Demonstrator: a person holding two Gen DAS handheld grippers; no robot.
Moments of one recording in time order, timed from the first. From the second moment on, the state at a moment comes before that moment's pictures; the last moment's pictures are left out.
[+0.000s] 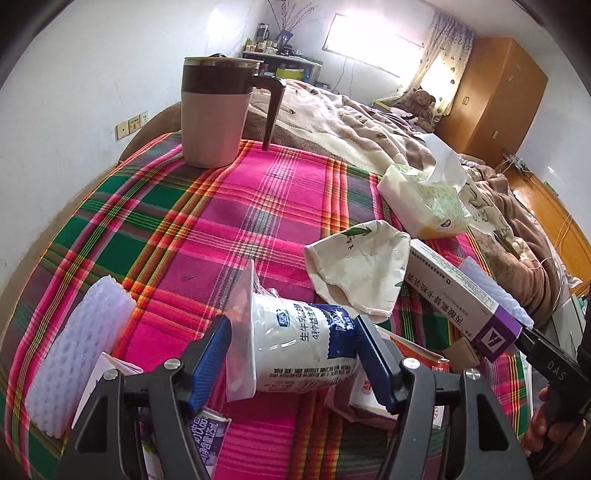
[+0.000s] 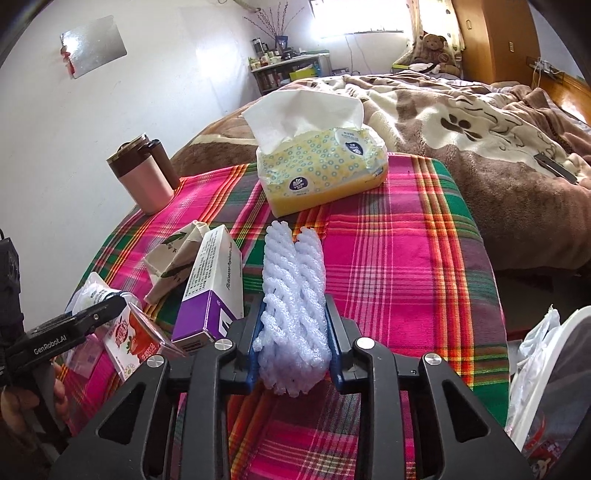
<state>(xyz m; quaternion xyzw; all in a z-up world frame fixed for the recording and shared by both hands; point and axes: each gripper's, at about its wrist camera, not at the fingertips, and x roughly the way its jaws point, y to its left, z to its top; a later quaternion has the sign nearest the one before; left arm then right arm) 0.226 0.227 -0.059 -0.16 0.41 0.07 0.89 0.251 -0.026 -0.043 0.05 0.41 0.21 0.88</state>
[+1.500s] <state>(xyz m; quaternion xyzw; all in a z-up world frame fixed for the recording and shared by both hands) 0.142 0.089 0.033 -0.08 0.31 -0.04 0.95 0.164 -0.116 0.009 0.10 0.30 0.17 0.93</state>
